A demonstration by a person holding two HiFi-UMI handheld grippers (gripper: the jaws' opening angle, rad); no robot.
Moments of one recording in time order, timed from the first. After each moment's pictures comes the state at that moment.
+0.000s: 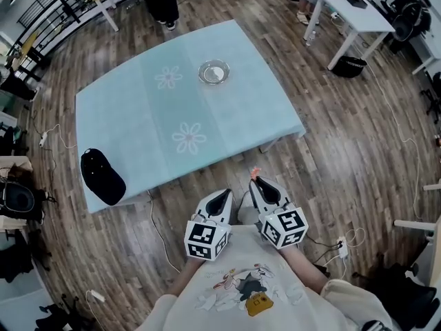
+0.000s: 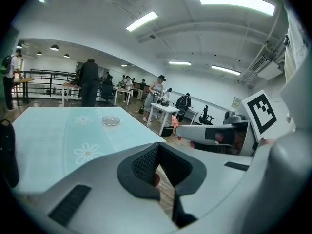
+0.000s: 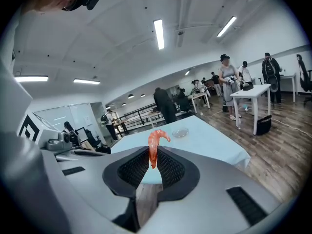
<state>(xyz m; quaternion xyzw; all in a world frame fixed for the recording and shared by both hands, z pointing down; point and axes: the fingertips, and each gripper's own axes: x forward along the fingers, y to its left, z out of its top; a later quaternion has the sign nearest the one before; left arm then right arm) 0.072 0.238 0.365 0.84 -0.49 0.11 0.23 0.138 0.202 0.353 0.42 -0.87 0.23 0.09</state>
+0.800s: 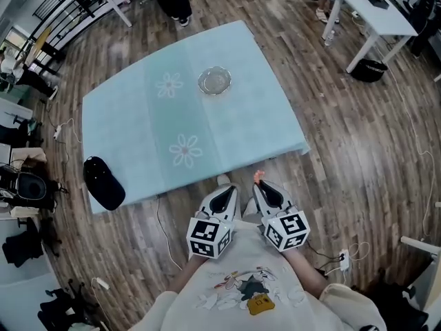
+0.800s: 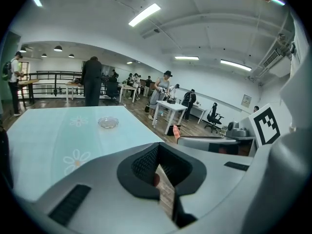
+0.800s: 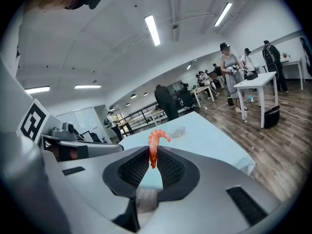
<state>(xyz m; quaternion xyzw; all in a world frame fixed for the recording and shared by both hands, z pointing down) 0.123 0.137 0.362 0.81 -0.52 0.13 0.24 0.187 0.113 0.371 0.39 -0.88 0.26 0.08</state>
